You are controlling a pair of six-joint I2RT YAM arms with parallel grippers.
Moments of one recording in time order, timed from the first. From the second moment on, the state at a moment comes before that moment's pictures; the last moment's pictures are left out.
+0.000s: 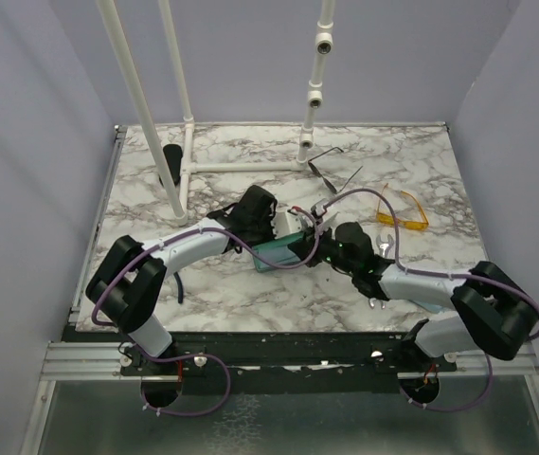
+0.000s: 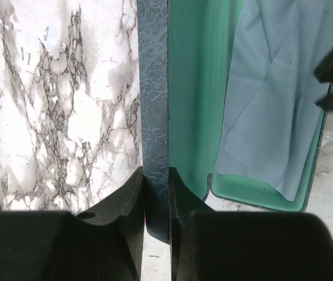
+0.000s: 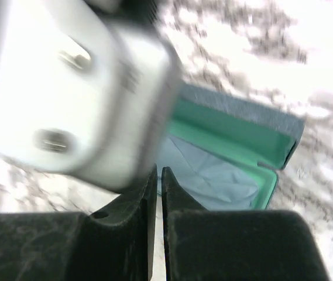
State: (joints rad) left arm -0.69 1.61 1.01 -0.30 0.05 0.71; right arm 0.76 1.43 0.48 0.61 -0.11 0.27
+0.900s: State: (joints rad) left arm -0.68 1.61 0.99 -0.25 0.04 0.81; right arm 0.24 1.57 1.00 0.10 -0.06 0.11
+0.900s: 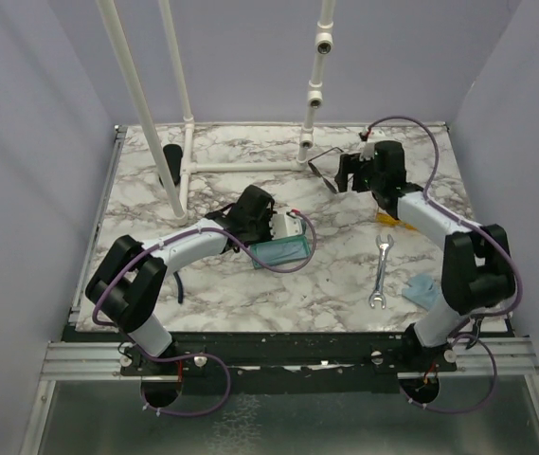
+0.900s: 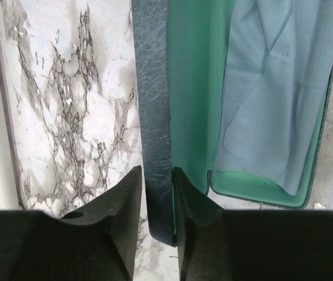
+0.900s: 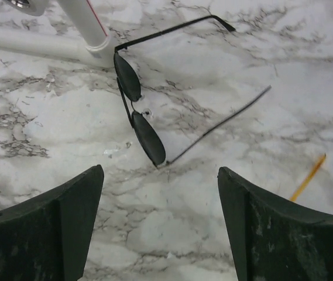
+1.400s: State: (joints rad) left arm -0.68 1.61 1.01 -0.32 0.06 0.82; right arm 0.24 2.08 1.54 -0.20 -0.22 -0.25
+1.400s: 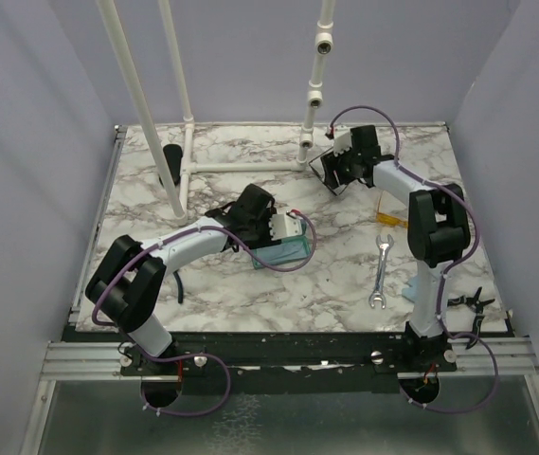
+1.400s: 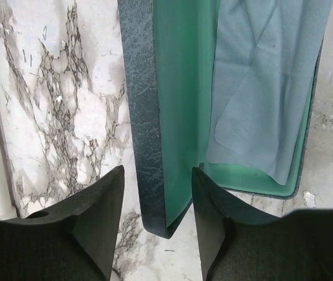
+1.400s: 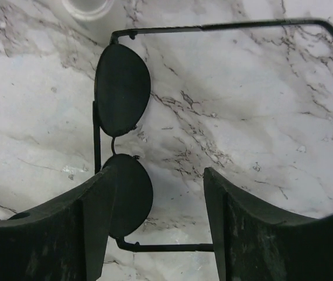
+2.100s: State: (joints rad) left arm -0.68 1.61 1.12 -0.46 0.12 0.80; right arm 0.25 2.08 1.52 -0.24 -0.08 -0.25
